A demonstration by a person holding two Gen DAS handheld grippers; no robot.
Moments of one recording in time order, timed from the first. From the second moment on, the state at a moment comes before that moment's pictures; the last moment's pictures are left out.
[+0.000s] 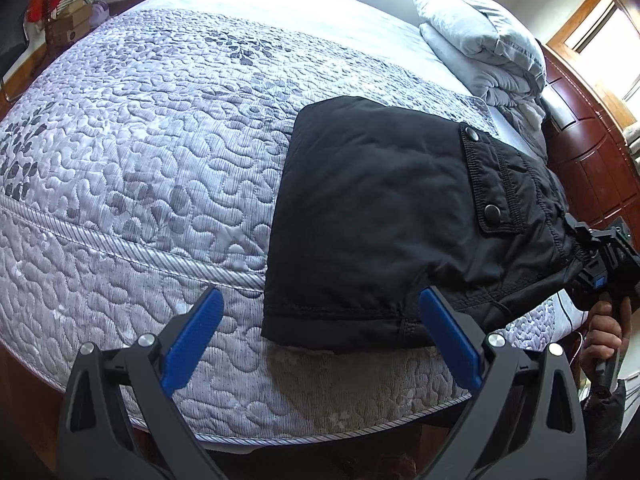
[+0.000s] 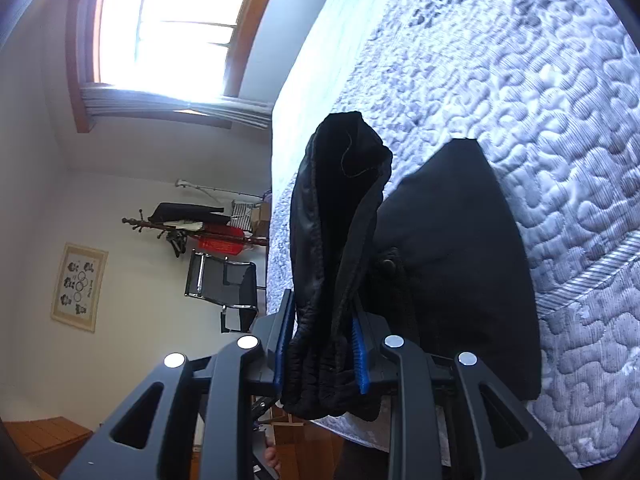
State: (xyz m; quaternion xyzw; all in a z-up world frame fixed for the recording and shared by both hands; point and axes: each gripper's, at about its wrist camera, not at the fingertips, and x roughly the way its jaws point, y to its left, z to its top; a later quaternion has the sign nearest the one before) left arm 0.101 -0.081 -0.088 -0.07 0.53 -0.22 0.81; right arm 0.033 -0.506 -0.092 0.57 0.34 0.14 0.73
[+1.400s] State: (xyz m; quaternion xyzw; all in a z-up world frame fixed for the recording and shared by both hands) left arm 0.136 -0.081 -0.132 -0.06 0.58 -0.20 0.79; right arm 0.038 -0.499 -0.168 0.58 0.40 0.09 0.71
